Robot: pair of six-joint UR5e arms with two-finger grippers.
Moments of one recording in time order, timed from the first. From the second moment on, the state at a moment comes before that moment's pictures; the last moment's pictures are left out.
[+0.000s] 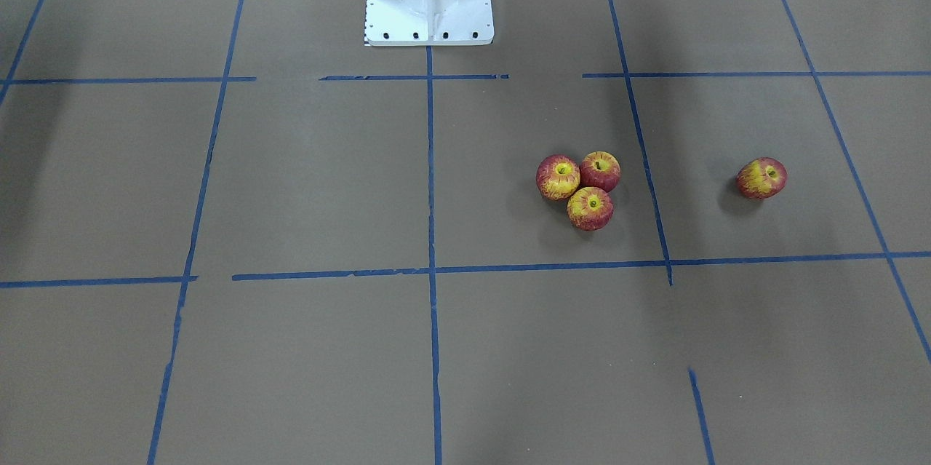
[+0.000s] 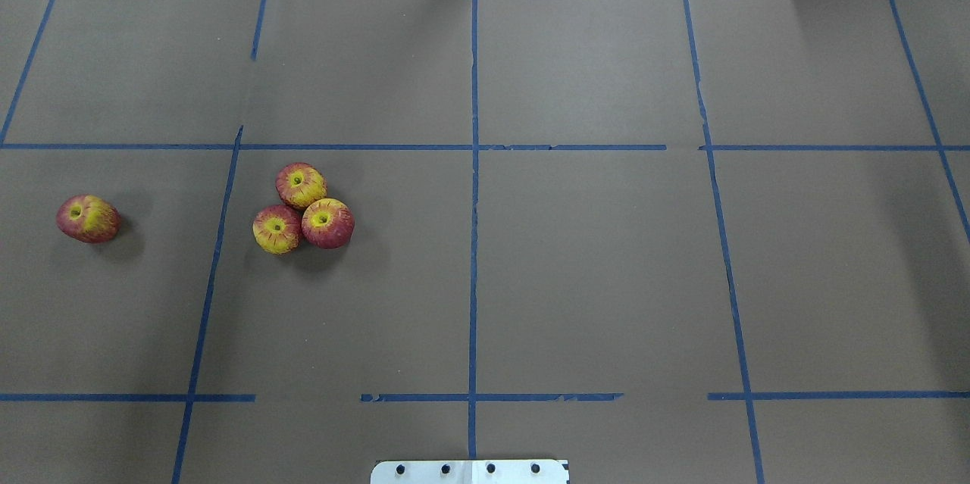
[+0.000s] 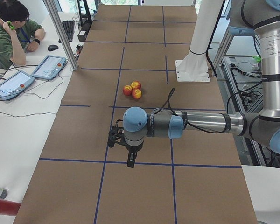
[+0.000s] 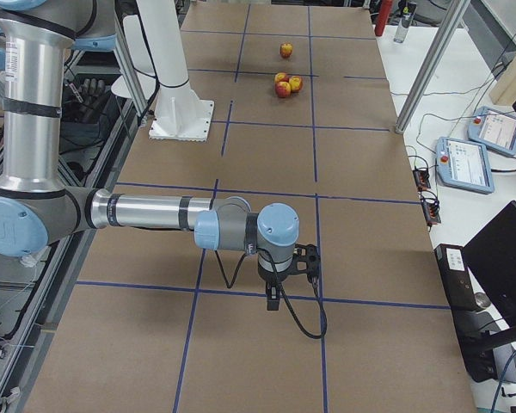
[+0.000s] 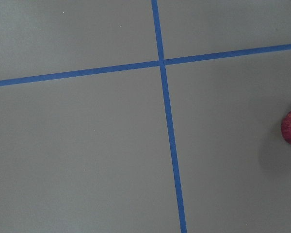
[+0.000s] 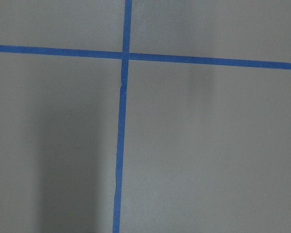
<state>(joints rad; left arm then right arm) -1.63 -1.39 -1.80 -1.56 -2.37 0.14 1.59 -1.71 1.71 -1.58 2.29 -0.06</state>
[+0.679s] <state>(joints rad) -1.61 -1.43 -1.80 -1.64 -2.36 0.12 1.59 -1.71 1.71 -1.58 2.29 -0.06</state>
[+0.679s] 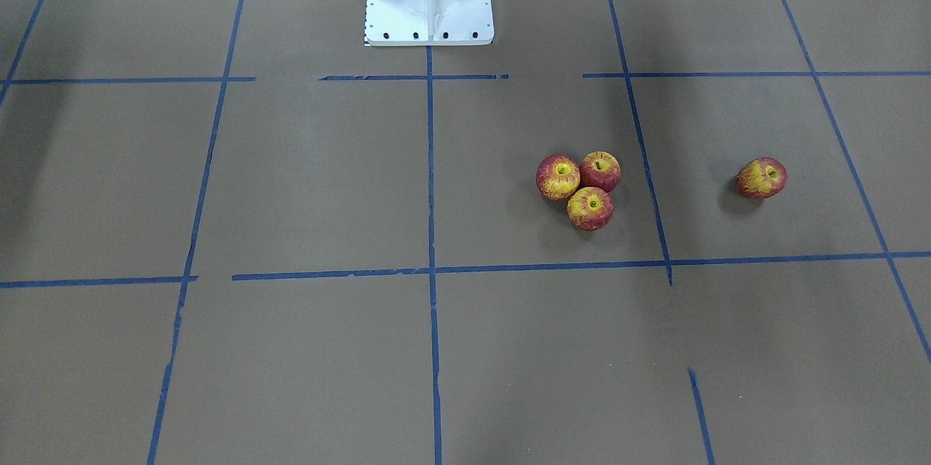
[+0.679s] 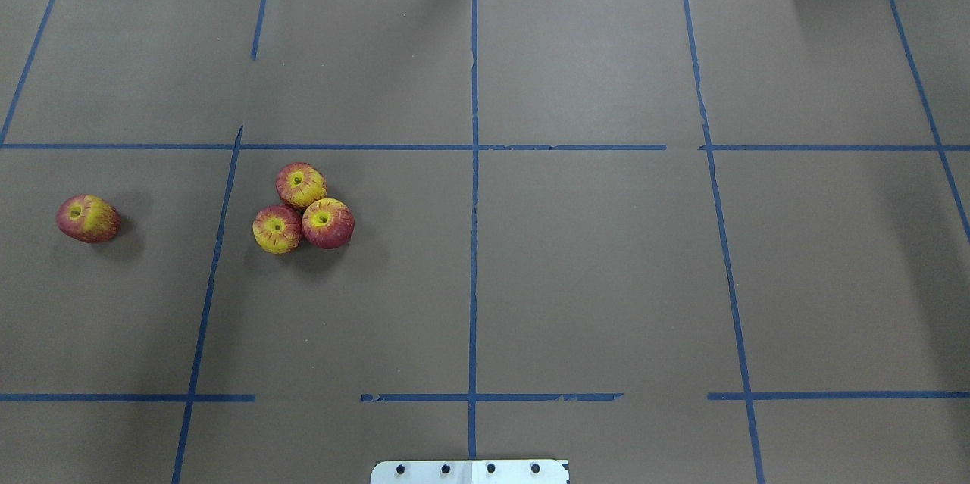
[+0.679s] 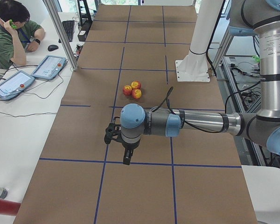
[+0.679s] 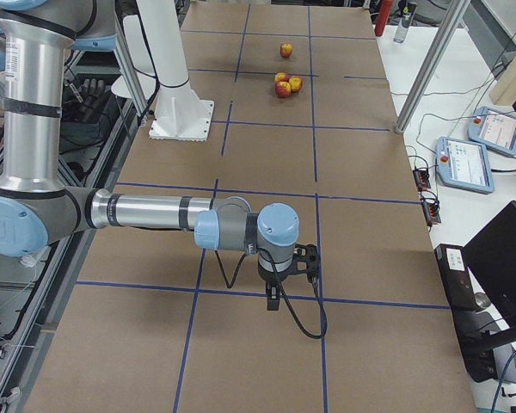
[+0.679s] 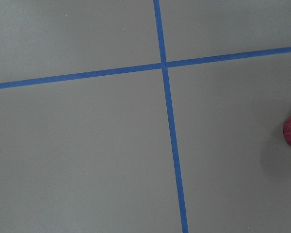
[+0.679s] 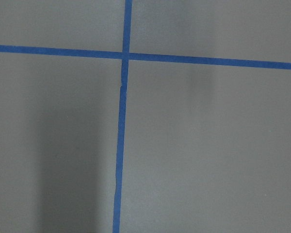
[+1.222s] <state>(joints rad) -1.29 -1.47 -1.78 -2.04 -2.34 -0.45 1.59 -1.71 1.71 -1.58 2.29 -0.06</state>
